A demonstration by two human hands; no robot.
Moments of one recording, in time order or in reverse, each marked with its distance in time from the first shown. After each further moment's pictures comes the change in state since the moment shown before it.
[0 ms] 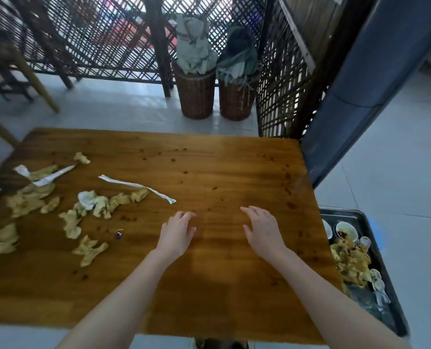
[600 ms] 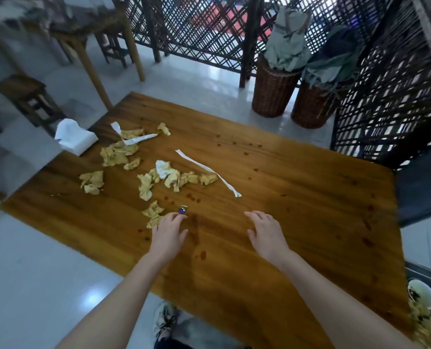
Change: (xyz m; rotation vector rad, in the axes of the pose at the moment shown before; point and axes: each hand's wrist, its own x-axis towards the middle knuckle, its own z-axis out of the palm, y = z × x) left_hand -0.075 -0.153 -0.016 -0.070 0.133 -0.384; right_hand 0.040 -0.114 0.075 -0.020 -0.238 -0.317
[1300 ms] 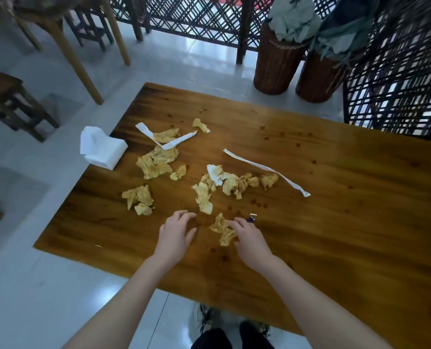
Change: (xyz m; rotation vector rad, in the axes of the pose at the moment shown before) left_hand 0.080 -0.196 -0.076 -0.066 -0.099 0.153; right_hand 0.085 -0.221 0.129 0.043 -0.220 0.081
